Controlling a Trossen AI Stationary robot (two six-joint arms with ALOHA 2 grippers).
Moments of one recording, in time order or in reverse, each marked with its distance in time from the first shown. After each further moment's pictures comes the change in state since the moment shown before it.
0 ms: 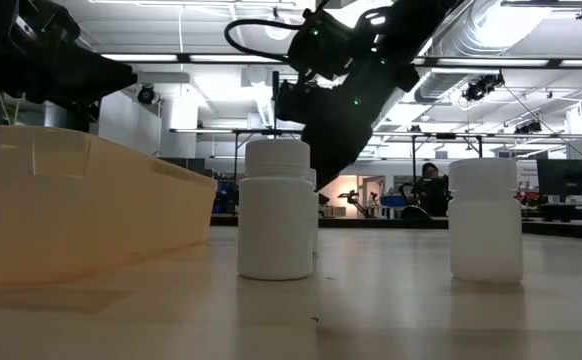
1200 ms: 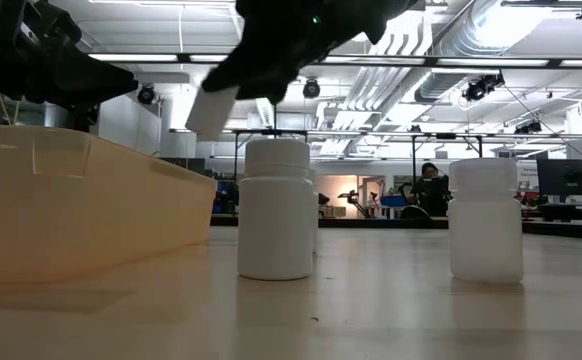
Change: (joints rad) left arm 0.000 0.000 0.000 -0.020 -0.042 0.003; right arm 0.063 -0.003 0.206 0.196 -0.029 -0.061
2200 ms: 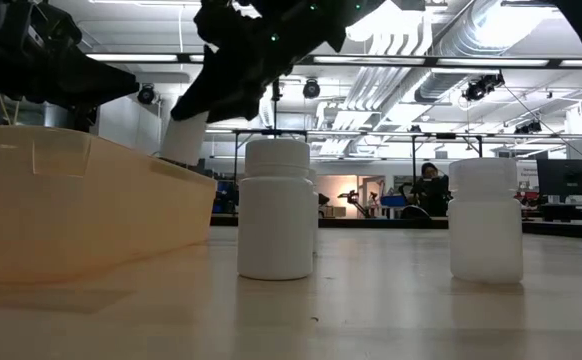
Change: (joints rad) left arm 0.000 -0.001 0.000 0.000 -0.029 0.000; right arm -0.019 0.192 0.278 -0.217 0.006 0.000
